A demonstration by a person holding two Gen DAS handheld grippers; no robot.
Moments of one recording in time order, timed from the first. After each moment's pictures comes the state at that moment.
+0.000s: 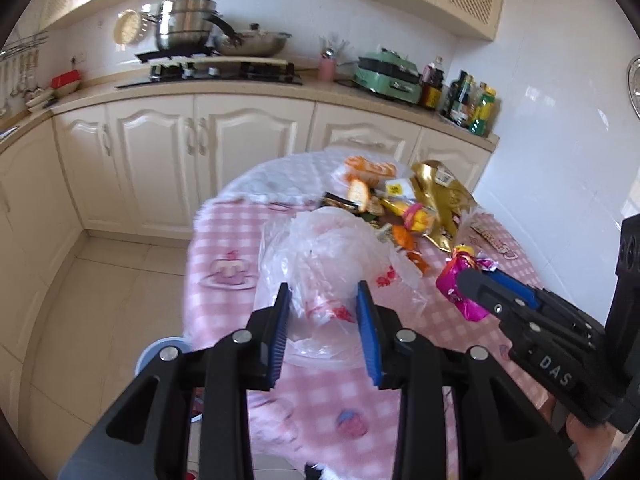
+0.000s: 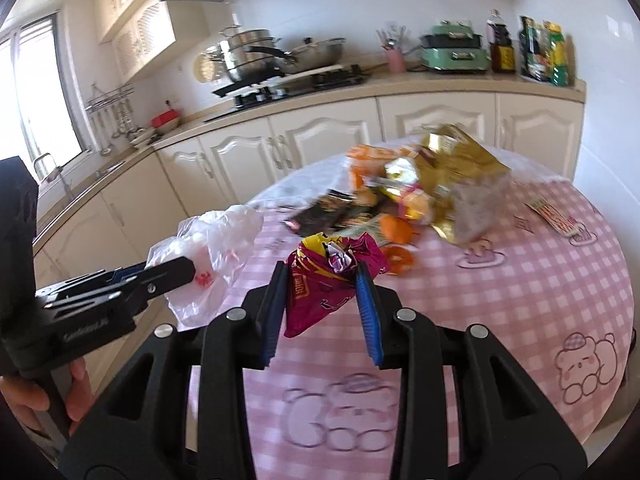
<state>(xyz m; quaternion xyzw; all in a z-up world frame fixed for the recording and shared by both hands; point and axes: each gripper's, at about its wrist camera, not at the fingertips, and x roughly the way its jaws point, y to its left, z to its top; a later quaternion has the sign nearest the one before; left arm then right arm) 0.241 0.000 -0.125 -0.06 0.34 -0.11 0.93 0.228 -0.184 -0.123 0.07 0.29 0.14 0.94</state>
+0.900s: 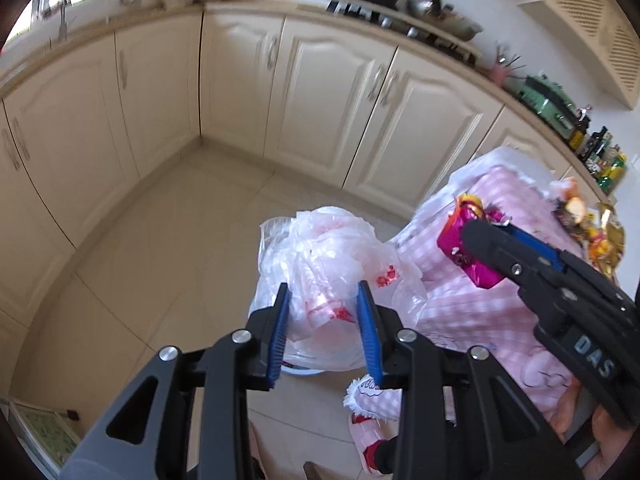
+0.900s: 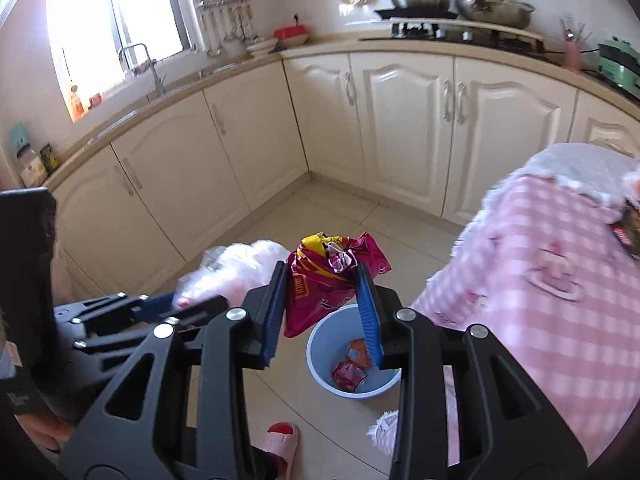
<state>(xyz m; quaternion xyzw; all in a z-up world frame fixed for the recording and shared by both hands) 0.233 0.265 -0.238 -0.17 0.42 0.07 0.89 0.282 0.115 -0.198 -0.04 0.36 0.33 0.87</state>
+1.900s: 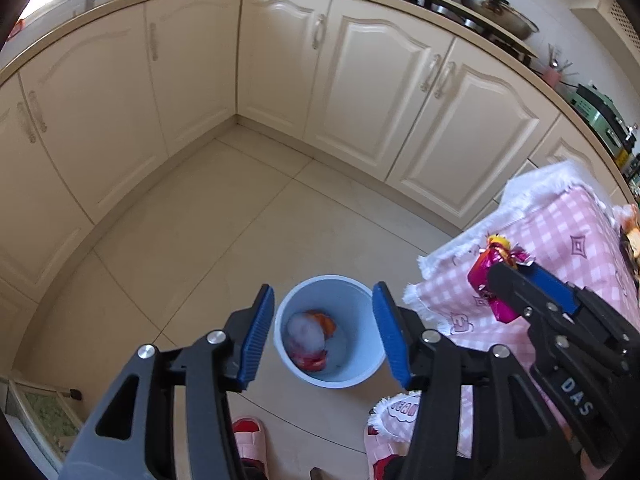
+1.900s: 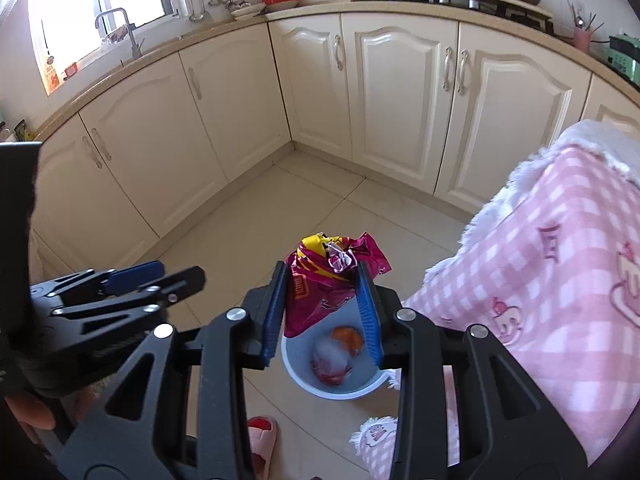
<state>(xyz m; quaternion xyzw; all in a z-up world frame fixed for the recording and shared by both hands) 0.269 0.301 -0.276 -0.18 0.44 0.15 0.87 0.327 0.144 -0.253 -0.07 0.40 0.30 0.86</state>
